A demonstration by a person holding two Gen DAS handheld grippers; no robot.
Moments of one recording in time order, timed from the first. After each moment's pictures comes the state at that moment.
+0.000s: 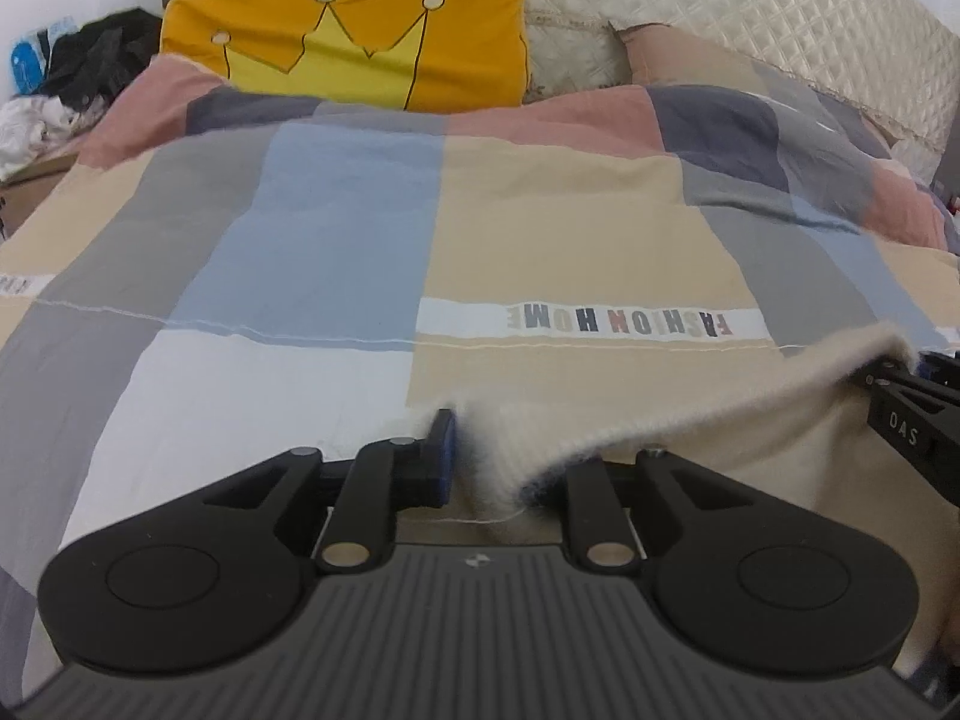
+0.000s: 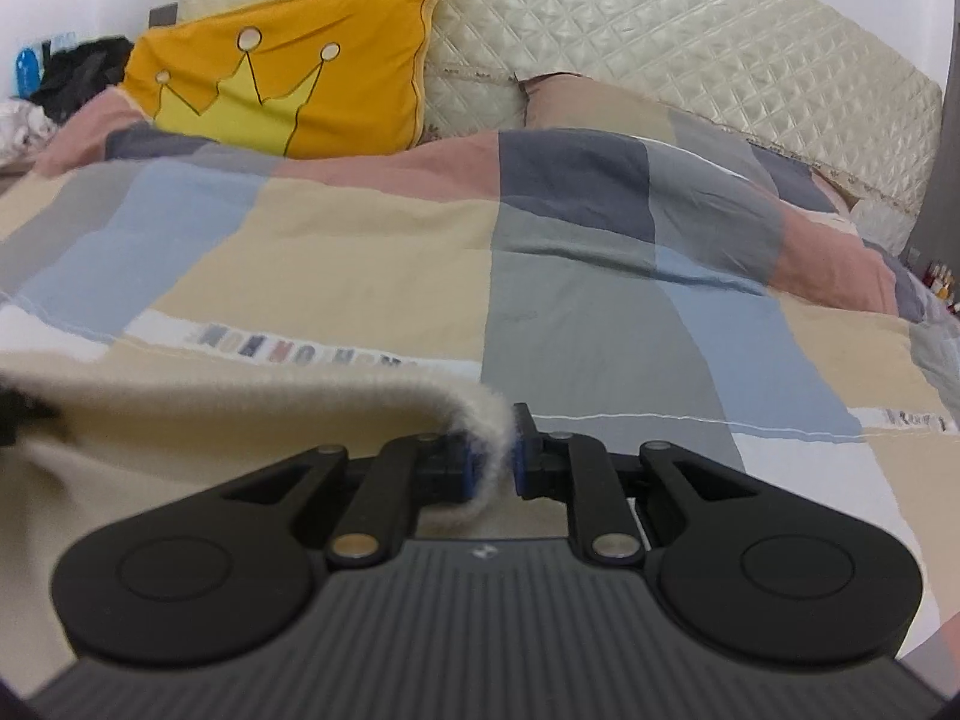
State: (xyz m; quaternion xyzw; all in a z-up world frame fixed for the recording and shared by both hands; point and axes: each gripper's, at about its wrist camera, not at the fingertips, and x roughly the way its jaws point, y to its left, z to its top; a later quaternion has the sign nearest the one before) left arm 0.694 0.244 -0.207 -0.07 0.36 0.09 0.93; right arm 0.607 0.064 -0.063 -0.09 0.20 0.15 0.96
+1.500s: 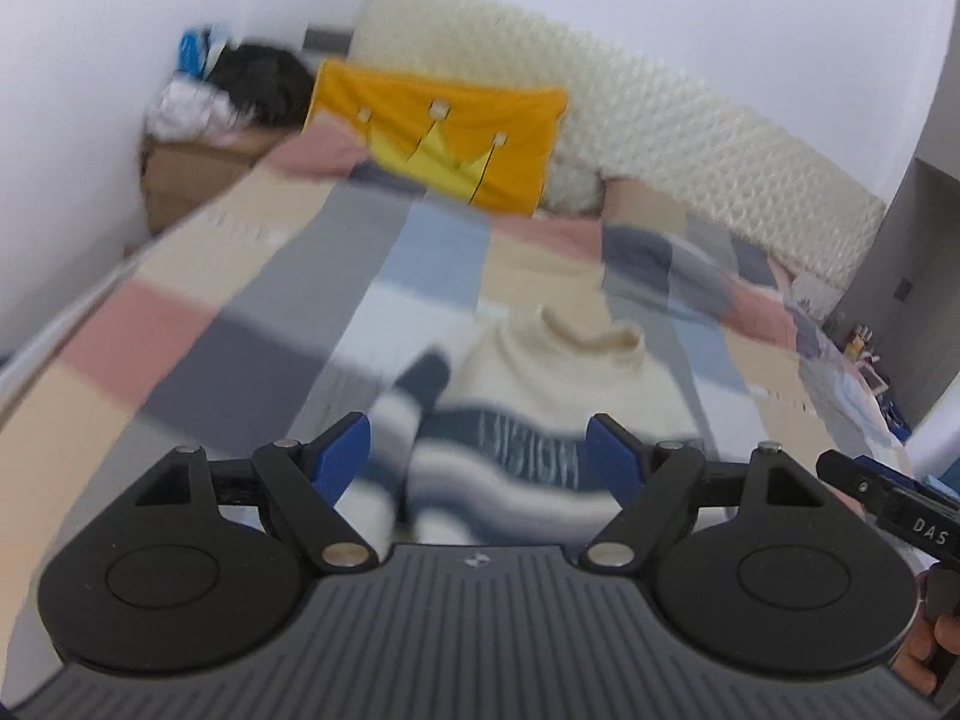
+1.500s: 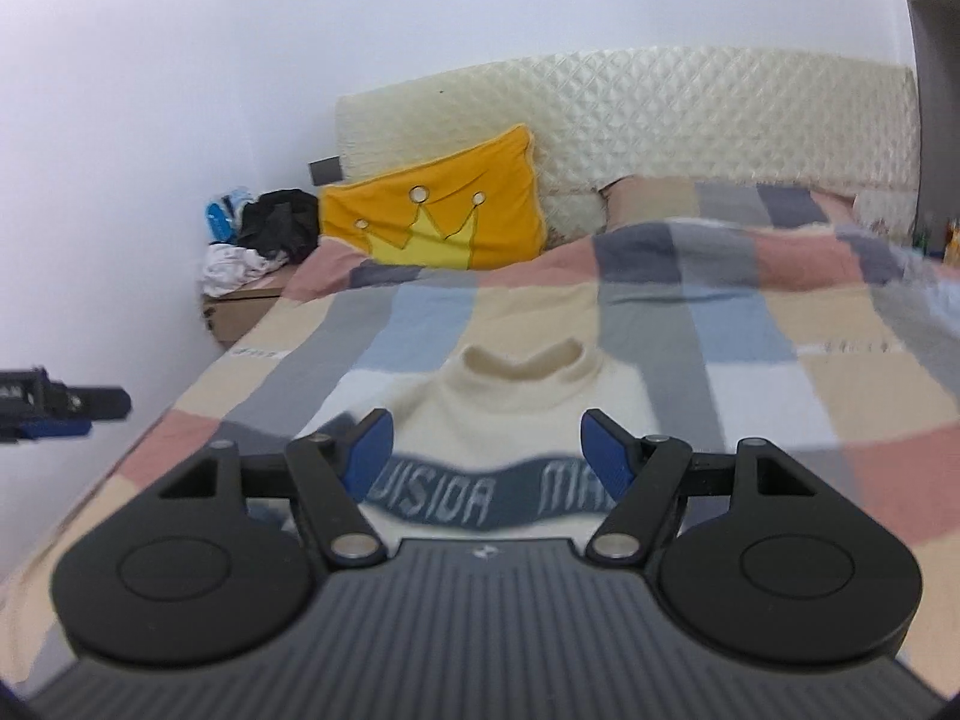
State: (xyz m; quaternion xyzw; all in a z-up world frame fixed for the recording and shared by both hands) left arm 0.226 0.224 0.026 -0.19 0.29 0.10 0.93; right arm 0.254 -0.078 0.064 0.03 0.17 0.28 0.94
